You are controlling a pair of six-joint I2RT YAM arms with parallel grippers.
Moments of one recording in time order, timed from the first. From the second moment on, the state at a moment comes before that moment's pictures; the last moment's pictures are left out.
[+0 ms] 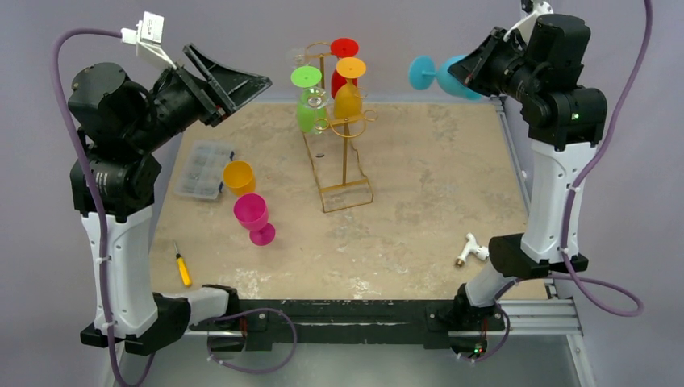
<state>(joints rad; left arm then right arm) -0.16 1.23 2.06 -0.80 0.53 -0.85 0.14 1.65 2.55 -1.16 -0.22 0.51</state>
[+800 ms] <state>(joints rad) -0.16 1.31 2.09 -0.81 0.57 -0.85 0.31 1.68 2.15 -1.57 0.11 0.48</state>
